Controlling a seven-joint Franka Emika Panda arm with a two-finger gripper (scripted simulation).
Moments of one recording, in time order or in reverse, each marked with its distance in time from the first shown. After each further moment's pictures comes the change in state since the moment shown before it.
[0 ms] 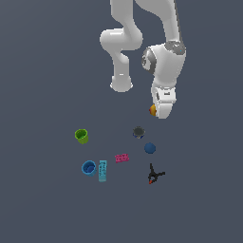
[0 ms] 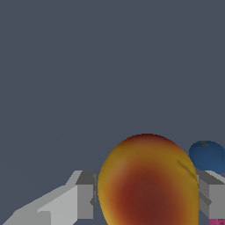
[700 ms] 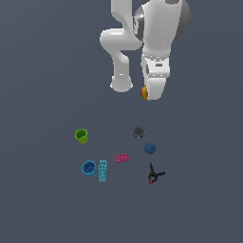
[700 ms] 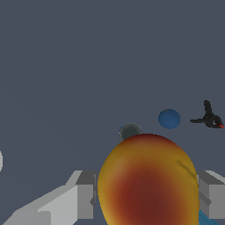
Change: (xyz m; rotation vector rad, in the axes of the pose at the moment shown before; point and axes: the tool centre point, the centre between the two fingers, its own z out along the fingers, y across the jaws) arm -0.061 0.010 -0.117 0.000 0.005 -0.001
